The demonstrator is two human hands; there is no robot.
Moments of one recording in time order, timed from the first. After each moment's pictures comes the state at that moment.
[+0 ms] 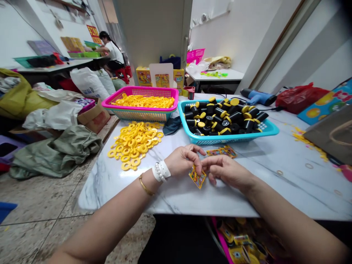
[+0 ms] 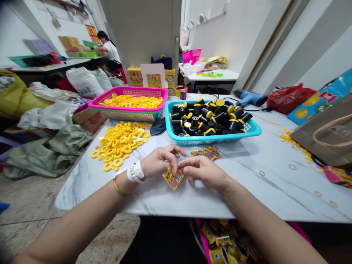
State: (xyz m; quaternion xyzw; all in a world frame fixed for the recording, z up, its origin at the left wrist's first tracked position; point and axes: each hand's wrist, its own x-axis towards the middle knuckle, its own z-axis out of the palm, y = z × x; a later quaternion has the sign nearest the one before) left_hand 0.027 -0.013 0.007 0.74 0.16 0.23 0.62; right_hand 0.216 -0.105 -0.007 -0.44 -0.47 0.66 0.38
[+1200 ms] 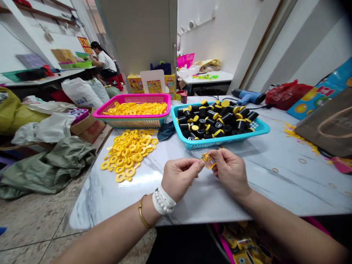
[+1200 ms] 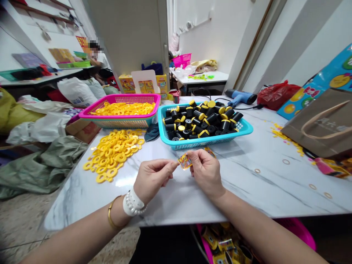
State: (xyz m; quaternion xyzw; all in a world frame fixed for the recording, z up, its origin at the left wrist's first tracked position) left_hand 0.037 -0.062 0.018 0.61 0.35 0.37 0.61; right_hand 0.200 -0.109 -0.014 -0.63 -0.42 0.24 0.61
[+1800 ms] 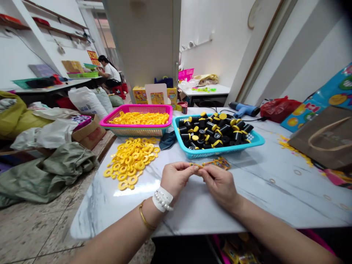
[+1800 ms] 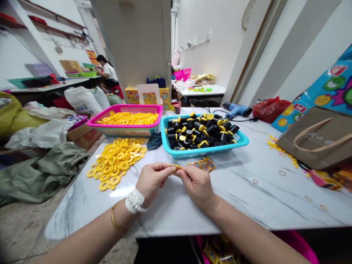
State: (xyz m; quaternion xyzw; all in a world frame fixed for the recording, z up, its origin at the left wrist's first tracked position) left_hand 0.037 -0.045 0.017 0.50 0.39 0.36 0.68; right_hand 0.192 -0.108 -0.018 -0.54 -0.68 0.00 0.50
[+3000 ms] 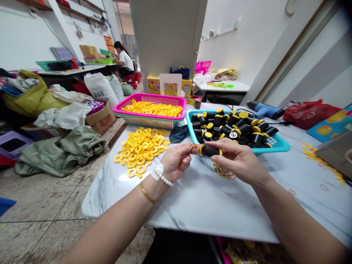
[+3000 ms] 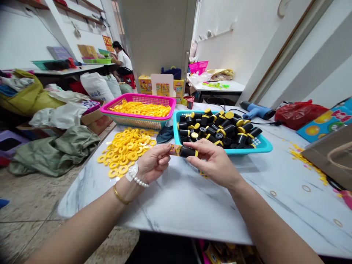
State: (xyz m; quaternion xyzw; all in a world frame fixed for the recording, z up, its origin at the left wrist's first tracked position) left_hand 0.020 -0.004 0.031 0.30 0.27 0.36 0.84; right_hand 0.217 -0.071 0.044 -0.52 -0.67 0.24 0.46
